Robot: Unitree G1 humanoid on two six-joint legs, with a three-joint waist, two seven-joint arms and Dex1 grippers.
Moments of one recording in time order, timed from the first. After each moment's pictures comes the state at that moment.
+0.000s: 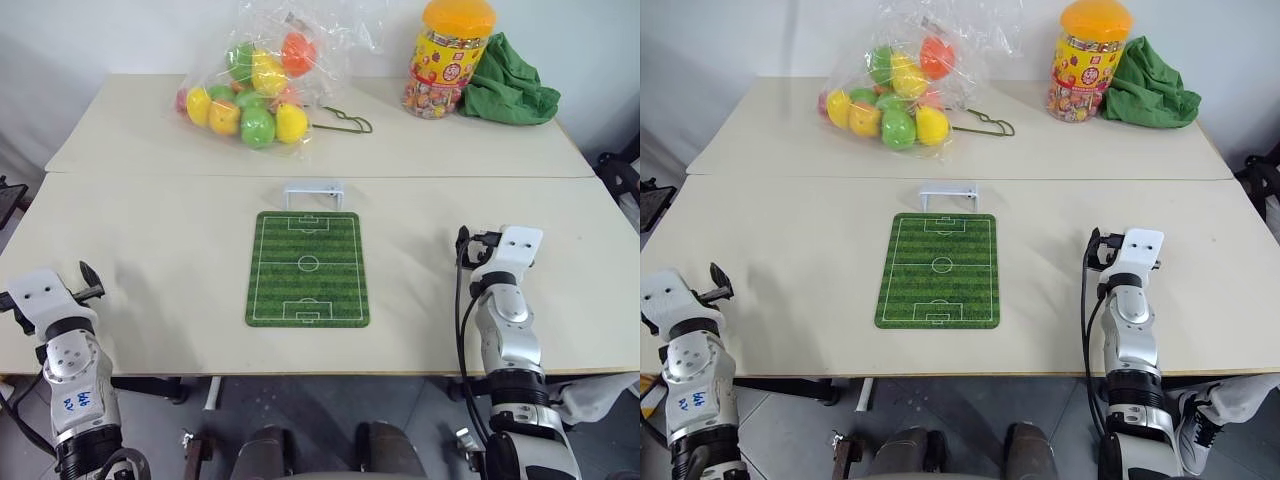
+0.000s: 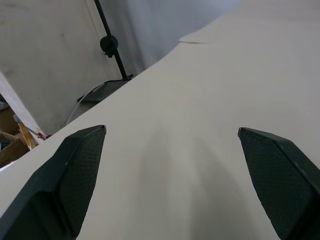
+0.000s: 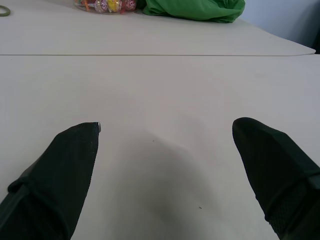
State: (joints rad) left arm -0.14 0.35 0.56 0.13 -0.11 0.07 0.24; right arm -0.43 -0.25 -0.28 0.39 0.14 -0.04 -0.01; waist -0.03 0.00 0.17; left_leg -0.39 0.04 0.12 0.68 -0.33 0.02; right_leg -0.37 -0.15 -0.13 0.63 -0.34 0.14
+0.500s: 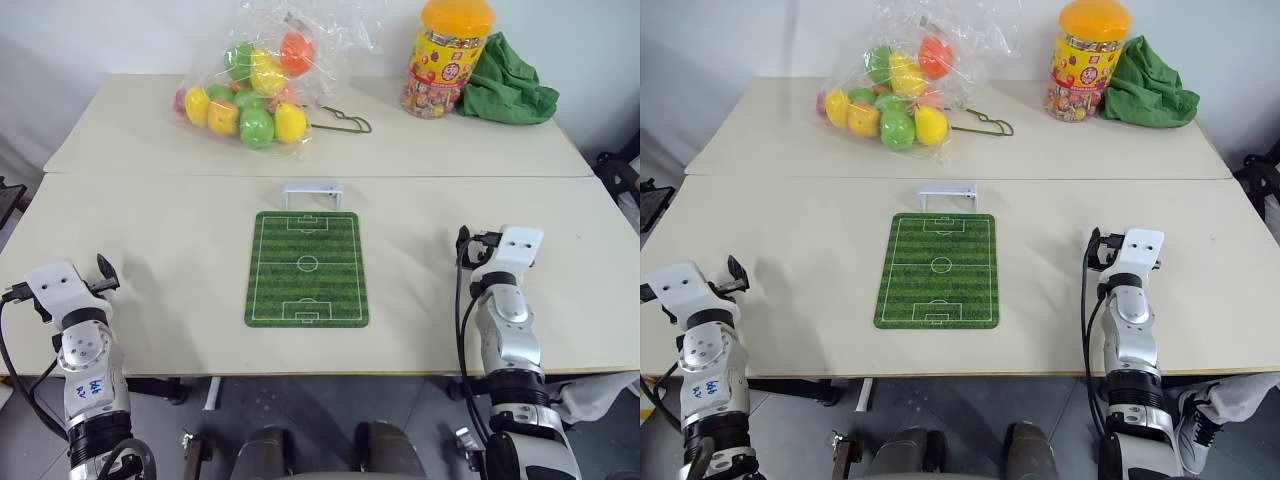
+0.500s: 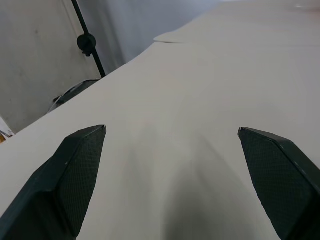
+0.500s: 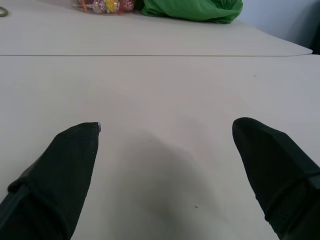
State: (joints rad) left arm -0.21 0.35 0.54 0.22 -0.12 0.02 0.22; right arm -0.43 -0.25 -0.28 0.39 0.14 -0.06 -0.01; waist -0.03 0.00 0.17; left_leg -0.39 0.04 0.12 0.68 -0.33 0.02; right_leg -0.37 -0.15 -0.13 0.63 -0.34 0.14
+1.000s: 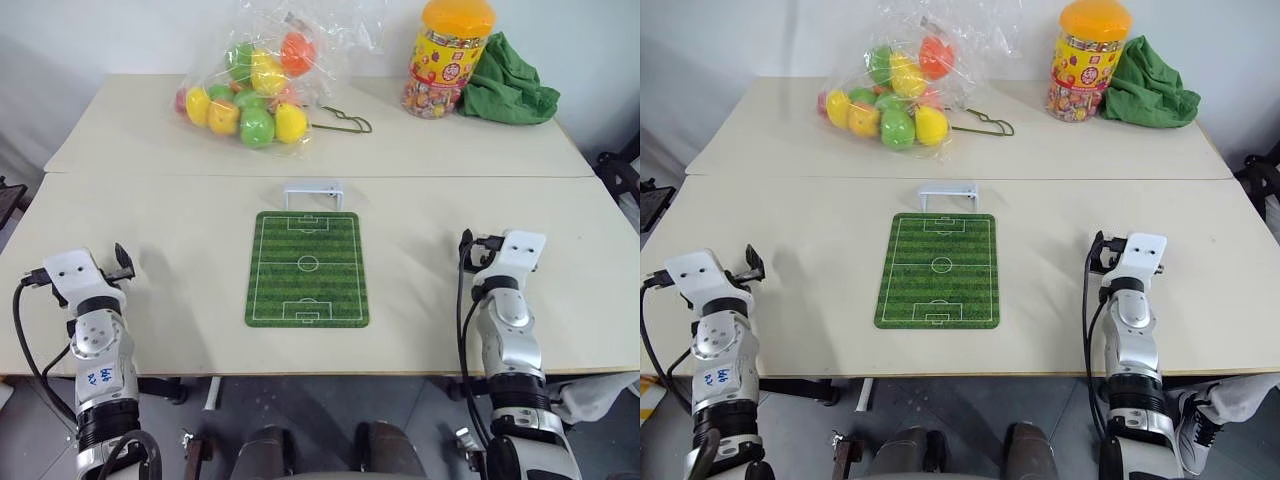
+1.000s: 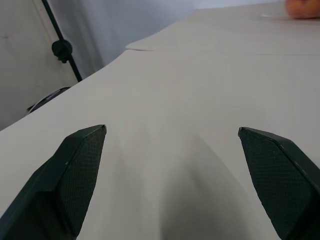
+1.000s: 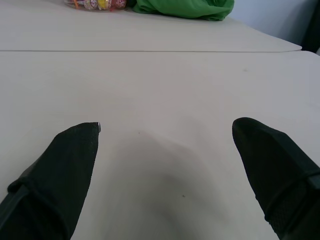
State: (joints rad) left arm -0.26 0.36 0.49 0.27 -0.12 -0.01 0.17; right arm -0.40 -0.25 -0.28 0.39 0.14 -0.07 -0.02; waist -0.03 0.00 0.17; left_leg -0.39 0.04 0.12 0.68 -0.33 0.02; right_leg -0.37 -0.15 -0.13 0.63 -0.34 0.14
